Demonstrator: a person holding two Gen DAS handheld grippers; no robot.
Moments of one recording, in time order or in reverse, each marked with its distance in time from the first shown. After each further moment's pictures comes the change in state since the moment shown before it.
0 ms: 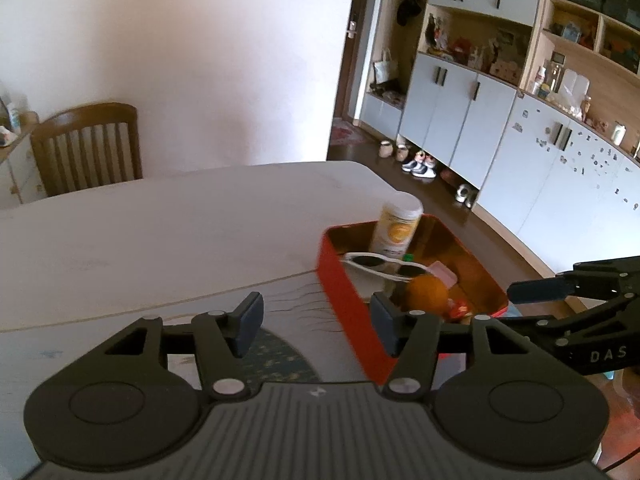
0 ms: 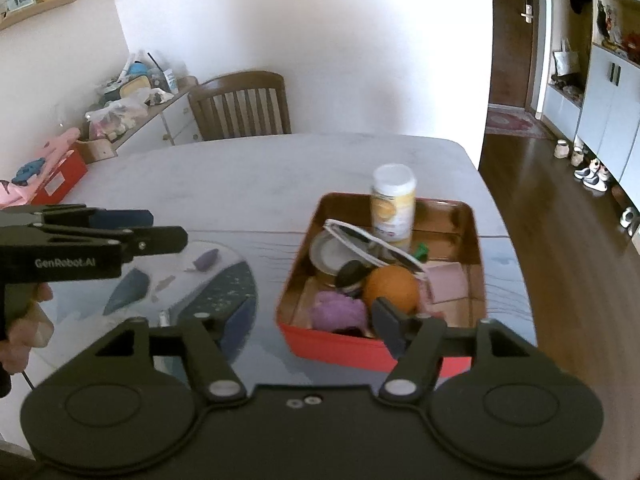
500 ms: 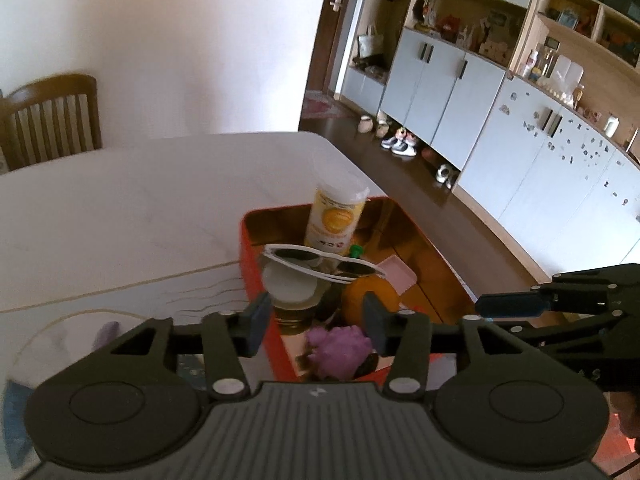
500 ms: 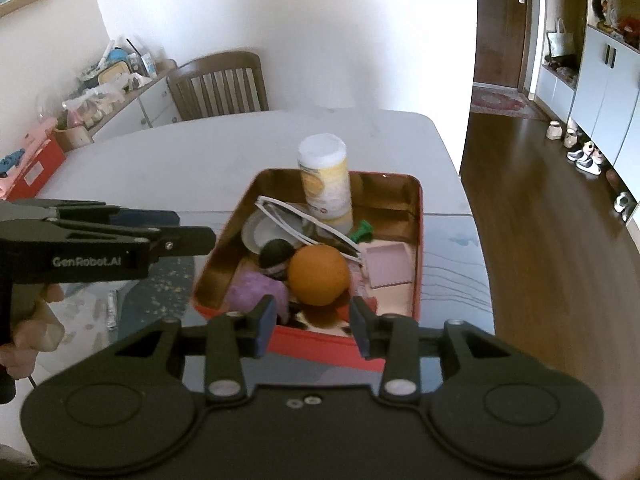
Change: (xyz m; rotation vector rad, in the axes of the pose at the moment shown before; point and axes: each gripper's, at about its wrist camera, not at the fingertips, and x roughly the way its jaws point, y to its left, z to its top) left arm 0.070 -0.062 0.010 -0.023 0.081 -0.060; right arm 0.007 -0.065 -0.002 0.010 0.063 -0.014
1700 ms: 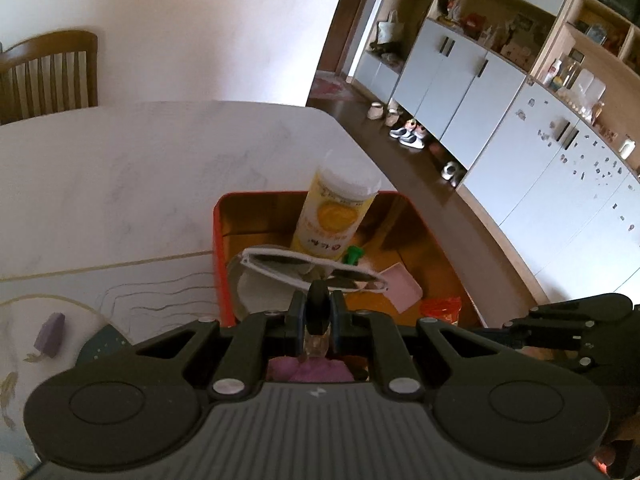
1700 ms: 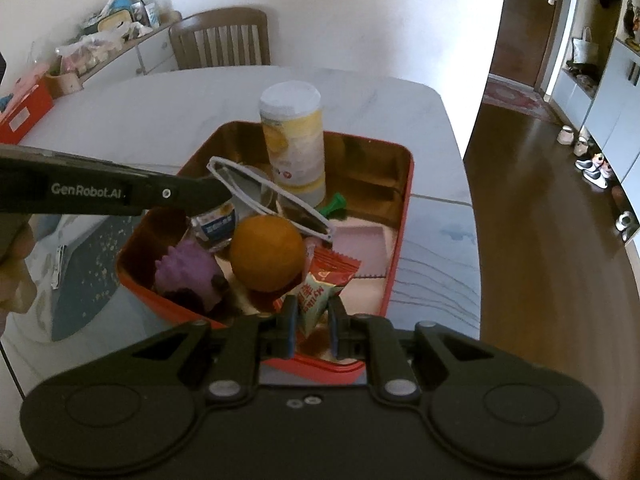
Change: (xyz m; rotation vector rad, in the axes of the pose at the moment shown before) left arm 0.067 -0.003 0.009 -0.115 0.069 -0.021; right arm 0.050 -0.033 0.002 -0.117 0.109 -0.016
